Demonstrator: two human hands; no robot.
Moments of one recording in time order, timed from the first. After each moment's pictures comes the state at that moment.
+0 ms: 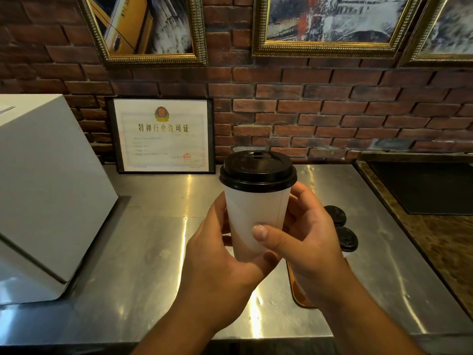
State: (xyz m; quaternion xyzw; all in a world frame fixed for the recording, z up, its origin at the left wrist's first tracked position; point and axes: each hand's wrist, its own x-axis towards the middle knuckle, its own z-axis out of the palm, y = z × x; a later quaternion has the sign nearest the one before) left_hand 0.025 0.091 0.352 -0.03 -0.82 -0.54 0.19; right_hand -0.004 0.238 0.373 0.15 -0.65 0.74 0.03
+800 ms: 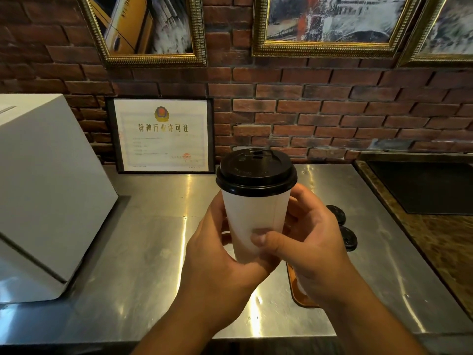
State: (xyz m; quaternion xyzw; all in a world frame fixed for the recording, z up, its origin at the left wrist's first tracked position) left_hand 0.028 0.090 0.349 -0.04 -0.81 -0.55 0.19; right_hand -0.002 0.243 0.375 0.17 -0.67 0.72 0.02
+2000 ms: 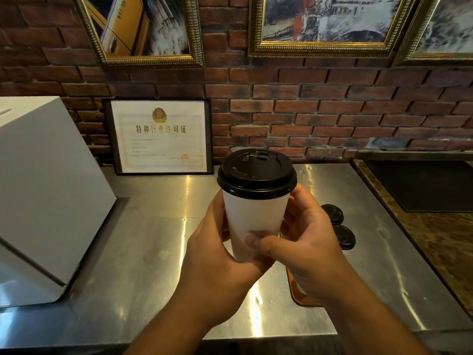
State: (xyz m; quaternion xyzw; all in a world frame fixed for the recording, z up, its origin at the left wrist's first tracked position) left_hand 0.020 0.088 0.345 -0.08 -0.81 -0.55 0.18; right_hand -0.006 0.247 0.370 0.16 -0.68 0.71 0.00
